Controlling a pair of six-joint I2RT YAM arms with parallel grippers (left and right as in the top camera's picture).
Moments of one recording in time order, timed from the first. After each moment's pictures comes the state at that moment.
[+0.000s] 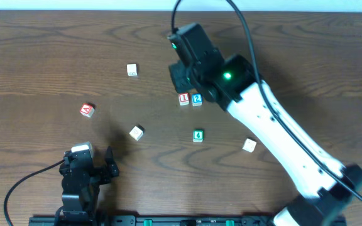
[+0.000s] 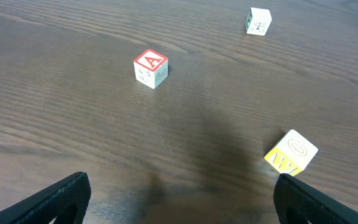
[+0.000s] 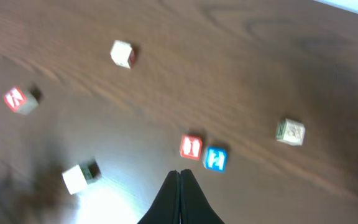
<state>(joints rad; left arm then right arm) -0.07 0.01 0.16 -0.68 -0.14 -0.19 0.68 1.73 1.78 -0.97 0.16 0.27</state>
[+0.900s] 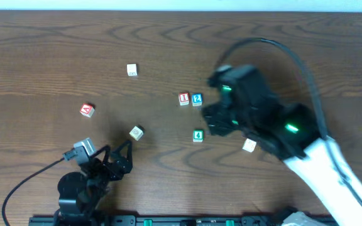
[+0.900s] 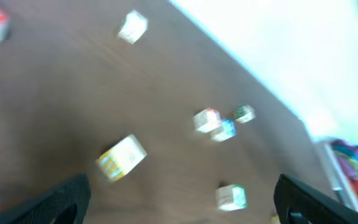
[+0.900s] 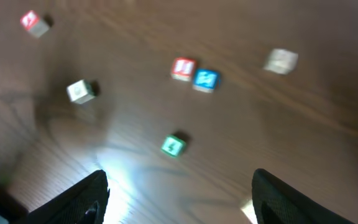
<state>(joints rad) -0.07 0.01 0.16 -0.49 0.30 -0.70 0.59 1.26 1.41 -1.07 0.02 0.18</state>
